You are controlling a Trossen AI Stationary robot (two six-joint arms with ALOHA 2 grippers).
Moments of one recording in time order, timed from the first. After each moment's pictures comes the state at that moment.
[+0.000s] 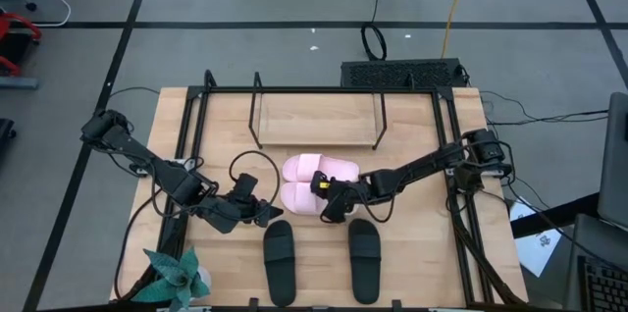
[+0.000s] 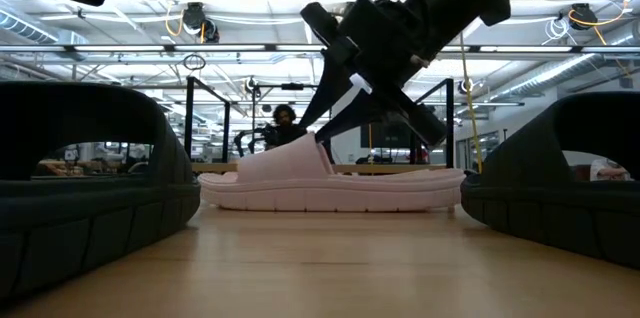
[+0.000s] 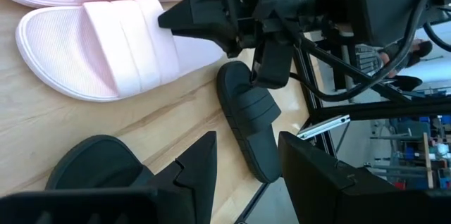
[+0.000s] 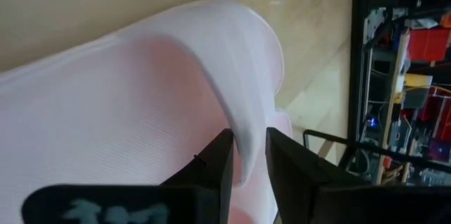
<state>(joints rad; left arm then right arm) -0.57 1.27 0.94 -0.35 -0.50 -1.60 0.20 1.83 1.03 0.06 0.33 -1.15</state>
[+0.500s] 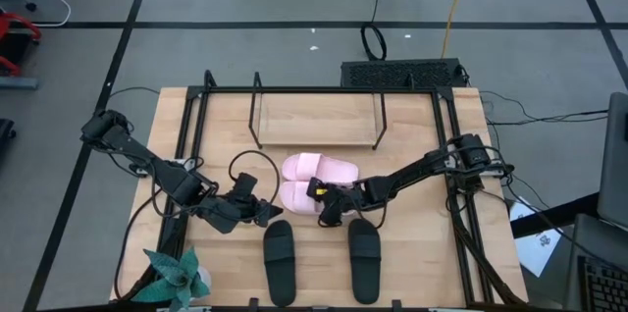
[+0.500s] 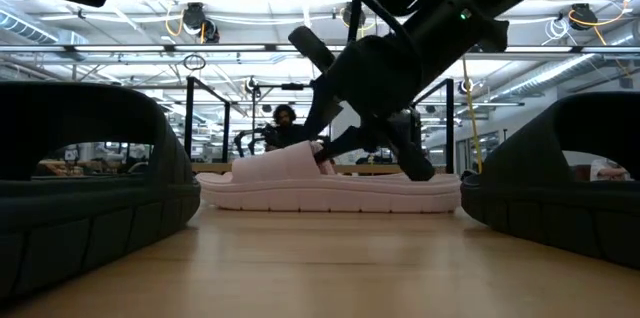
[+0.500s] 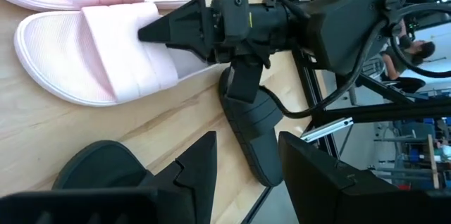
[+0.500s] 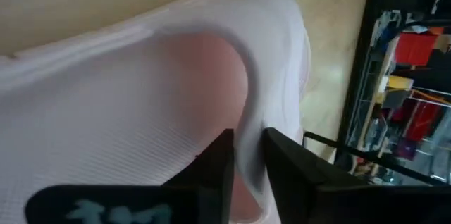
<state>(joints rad) -0.57 1.27 0.94 -0.36 -0.52 -1.59 0.22 1.96 1.04 0.18 0.44 -1.28</state>
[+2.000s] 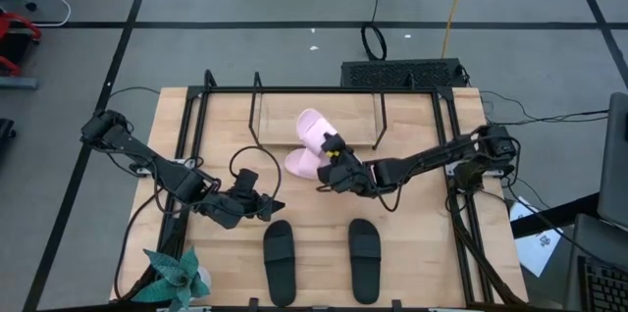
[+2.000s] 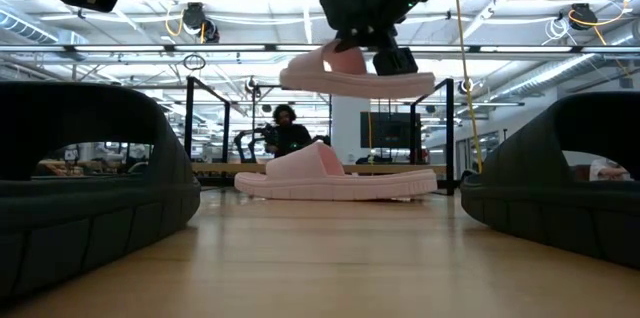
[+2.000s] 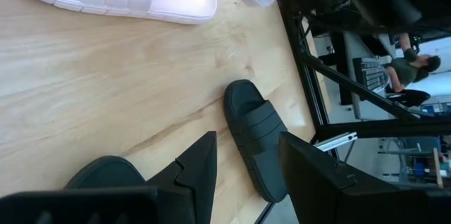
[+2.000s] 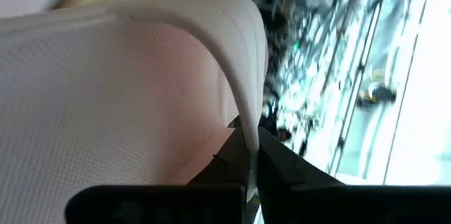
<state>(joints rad) -0.54 1.27 0.94 -0.36 -0.52 -1.59 0.17 1.73 1.13 0.06 1.17 -1.31</state>
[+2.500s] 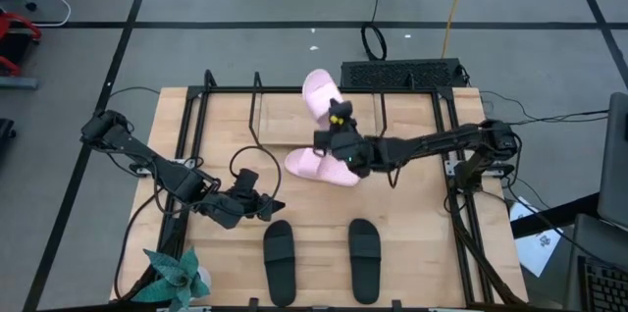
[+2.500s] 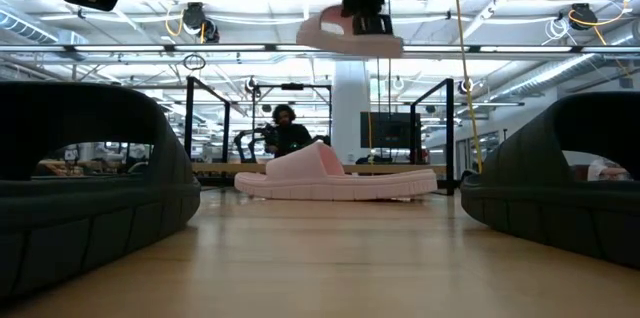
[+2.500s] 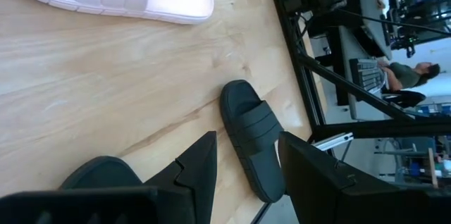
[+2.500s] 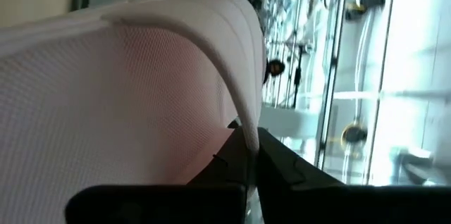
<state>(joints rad) -0.54 1.27 0.94 -0.35 -0.53 -1.59 0.04 1.70 1.29 0.15 1.29 -1.35</state>
